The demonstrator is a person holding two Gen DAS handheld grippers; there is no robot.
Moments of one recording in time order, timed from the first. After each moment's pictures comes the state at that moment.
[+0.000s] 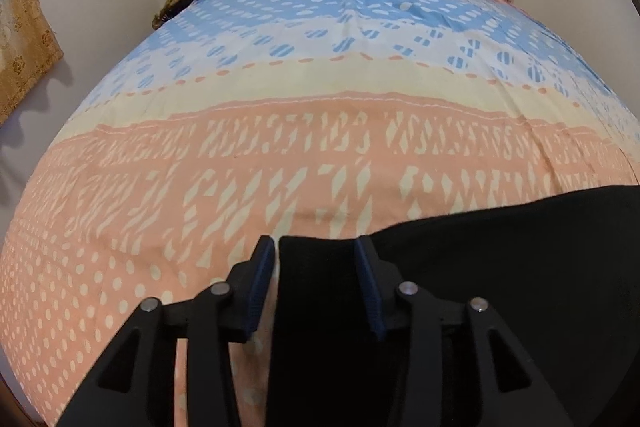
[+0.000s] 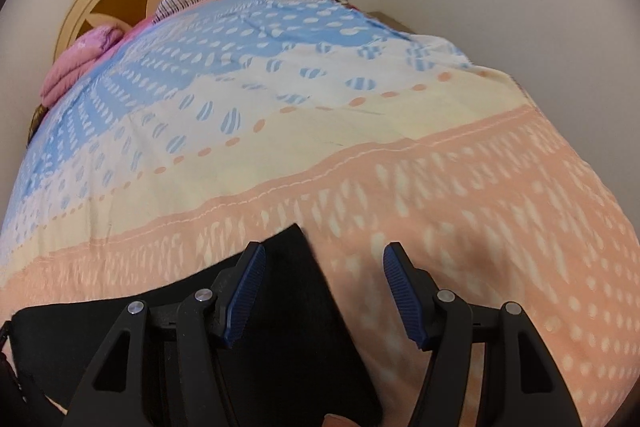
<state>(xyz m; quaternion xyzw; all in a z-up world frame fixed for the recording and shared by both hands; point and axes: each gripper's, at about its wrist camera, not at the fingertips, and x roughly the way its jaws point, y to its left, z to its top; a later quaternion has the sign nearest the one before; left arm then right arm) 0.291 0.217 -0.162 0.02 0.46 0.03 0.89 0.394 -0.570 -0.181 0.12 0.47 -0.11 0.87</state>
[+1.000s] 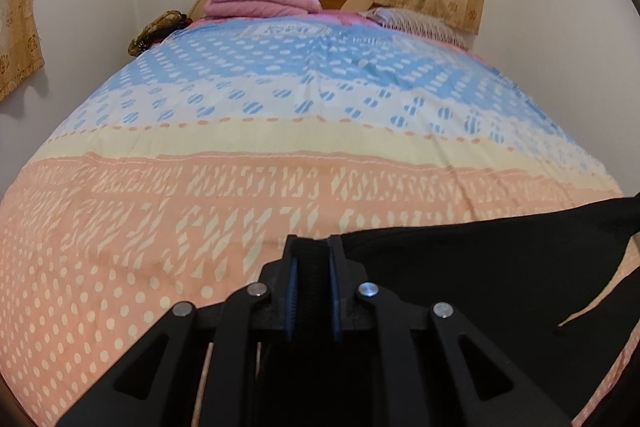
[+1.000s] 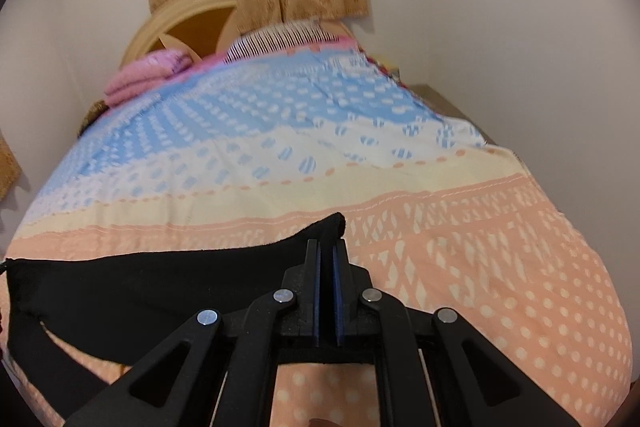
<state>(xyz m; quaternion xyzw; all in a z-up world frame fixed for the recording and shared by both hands) 0.256 0.224 -0.117 -0.04 0.38 -0.05 0.92 0.302 -0.536 -0.112 0.07 0.33 -0.03 0.94</state>
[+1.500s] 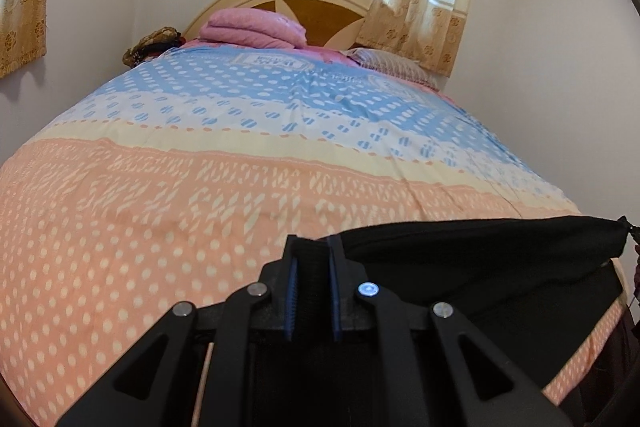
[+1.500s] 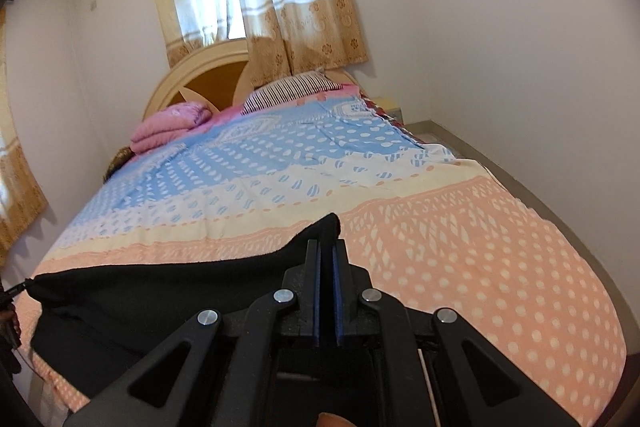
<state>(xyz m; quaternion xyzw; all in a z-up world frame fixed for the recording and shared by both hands) 0.173 0.248 -0.104 -0.10 0.32 -0.10 0.94 0.183 -0.557 -0.091 0.11 0.24 -0.01 0.96</state>
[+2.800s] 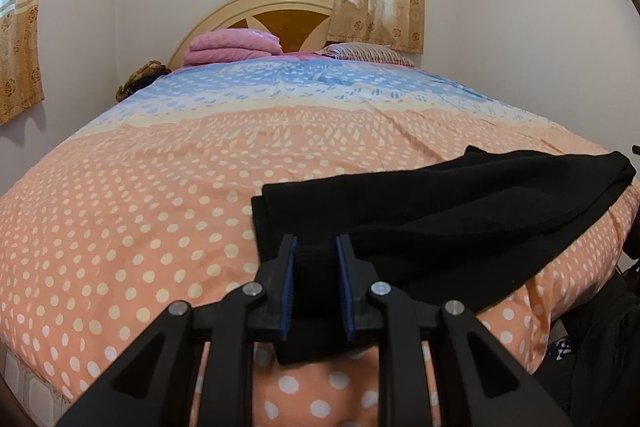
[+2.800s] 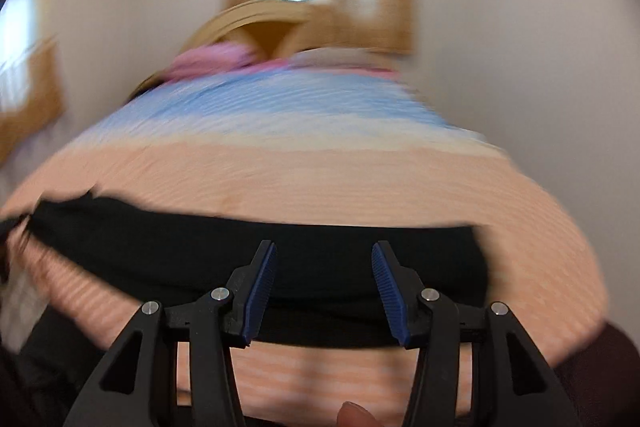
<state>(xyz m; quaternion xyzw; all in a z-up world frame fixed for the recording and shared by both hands) 0.062 0.236 -0.162 0.00 0.28 -0.11 0.95 0.085 -0.416 -0.123 -0.04 0.29 0.06 0.95</state>
